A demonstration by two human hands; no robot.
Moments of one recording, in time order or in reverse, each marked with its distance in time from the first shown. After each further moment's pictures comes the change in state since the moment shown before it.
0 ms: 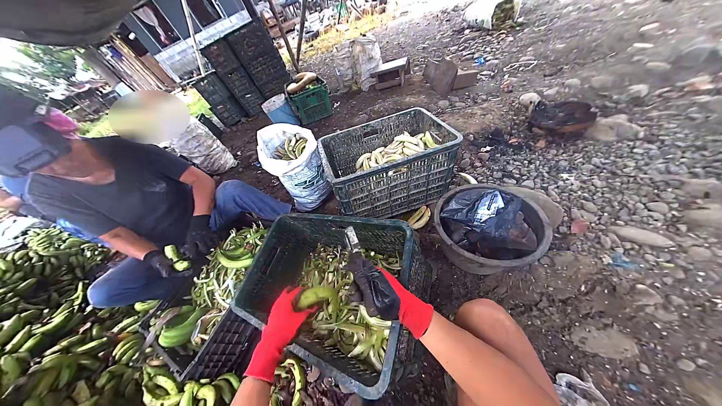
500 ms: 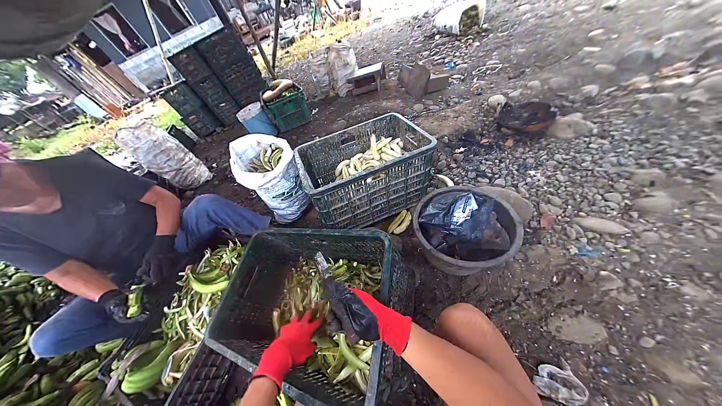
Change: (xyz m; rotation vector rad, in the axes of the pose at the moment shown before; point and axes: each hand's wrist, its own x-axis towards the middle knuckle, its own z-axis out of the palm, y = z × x) left_hand 0.046 0.024 0.045 0.565 -0.649 -0.009; right_hand 0.003 0.029 -0.007 0.128 -0.145 0.002
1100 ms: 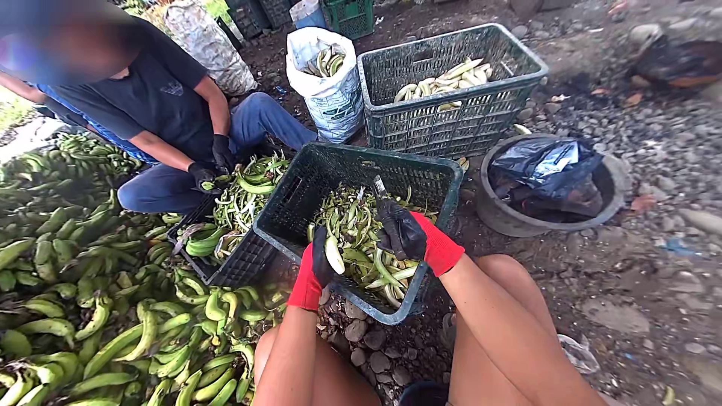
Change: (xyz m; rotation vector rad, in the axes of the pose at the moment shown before) left_hand -0.038 0.001 0.055 -1.869 0.735 0.073; right_hand -0.004 -0.025 0.006 -0.249 0.073 0.188
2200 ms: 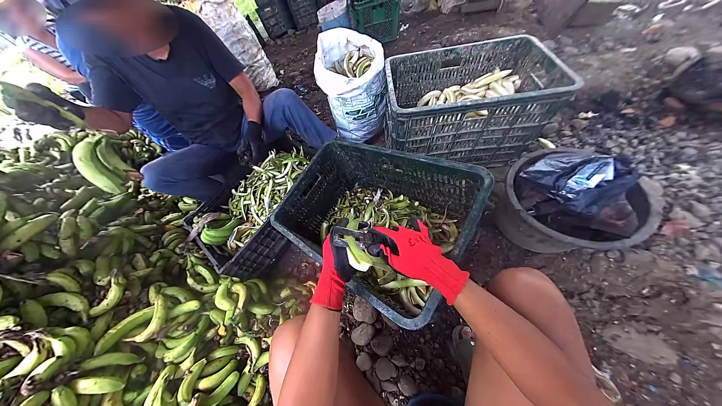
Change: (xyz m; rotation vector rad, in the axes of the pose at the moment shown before) left_hand -0.015 0.007 0.009 -0.157 0.010 0.279; right_hand -0.012 -0.009 0.048 -1.447 -0.081 0.051
